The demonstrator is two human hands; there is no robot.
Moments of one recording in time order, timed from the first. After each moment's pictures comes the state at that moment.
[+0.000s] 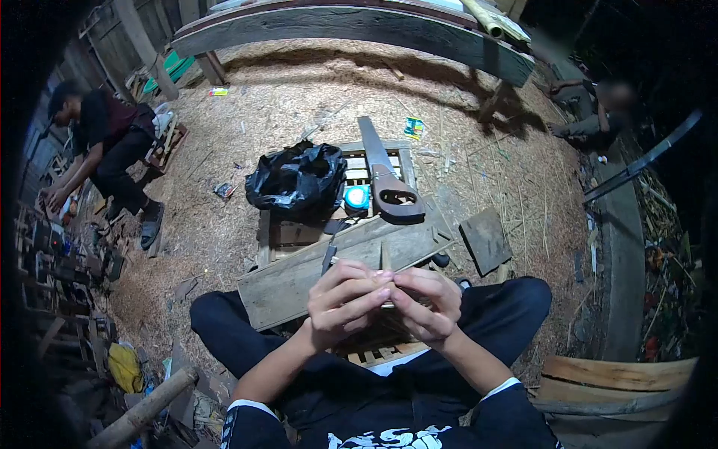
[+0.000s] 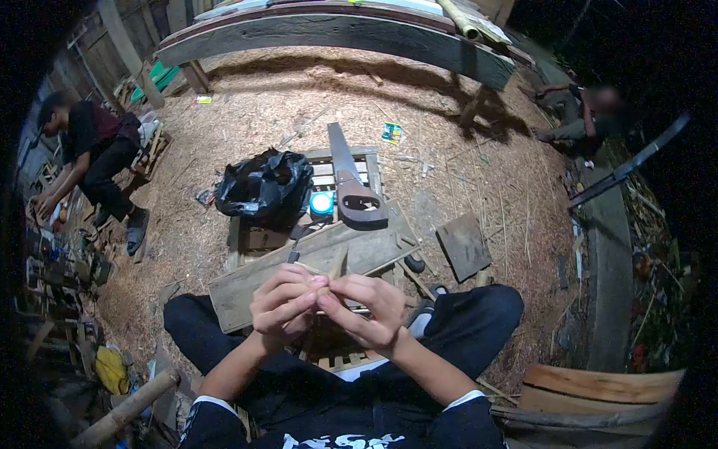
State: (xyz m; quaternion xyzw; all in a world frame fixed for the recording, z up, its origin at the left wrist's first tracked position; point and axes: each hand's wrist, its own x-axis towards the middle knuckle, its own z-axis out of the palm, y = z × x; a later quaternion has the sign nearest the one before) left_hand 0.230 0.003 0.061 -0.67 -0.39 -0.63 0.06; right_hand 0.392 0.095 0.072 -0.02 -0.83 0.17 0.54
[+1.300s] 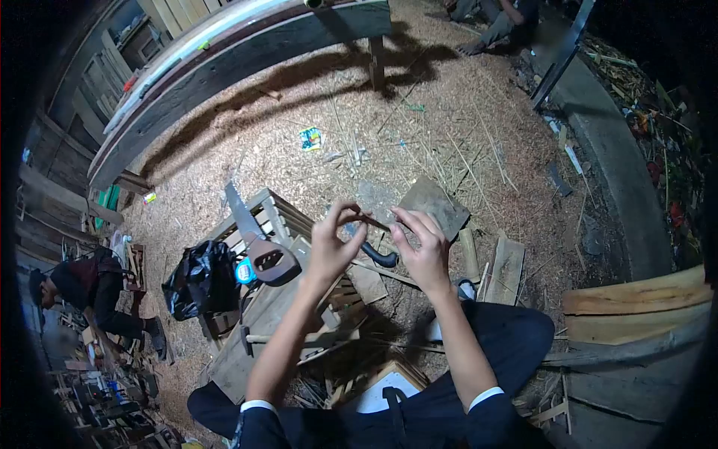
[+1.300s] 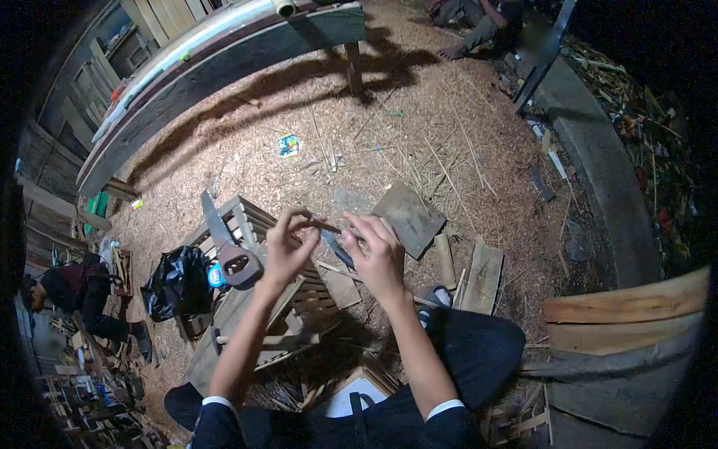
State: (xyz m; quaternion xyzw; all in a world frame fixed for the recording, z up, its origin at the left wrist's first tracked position) left_hand 0.372 0.275 0.008 -0.66 -0.51 -0.49 -0.26; right_hand 0.565 0.278 0.005 -0.47 -0.71 0.21 0.48
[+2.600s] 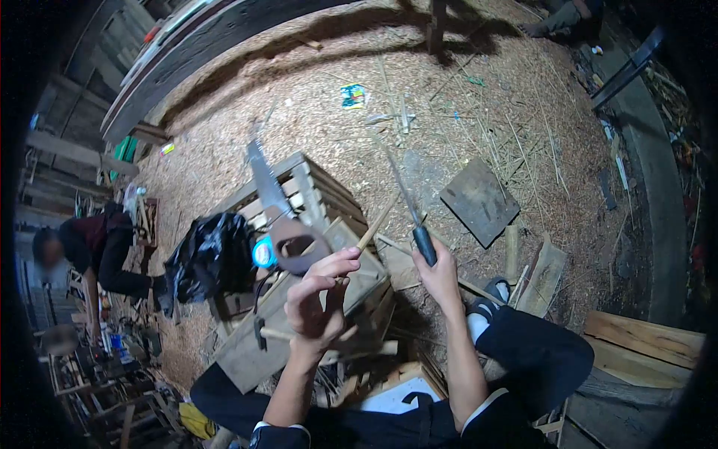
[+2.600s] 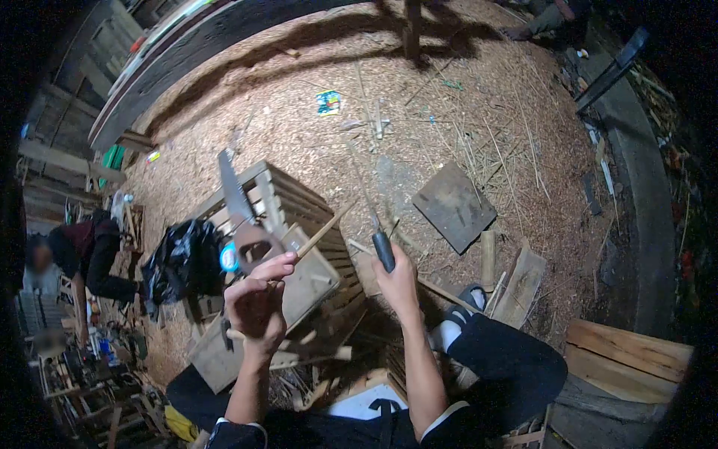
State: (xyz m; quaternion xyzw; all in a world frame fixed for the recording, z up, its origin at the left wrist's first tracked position) left_hand 0.313 0.186 0.006 -0.64 -0.45 -0.59 -0.19; right_hand 0.510 0.256 -0.154 -0.56 -0.55 0.50 0.36
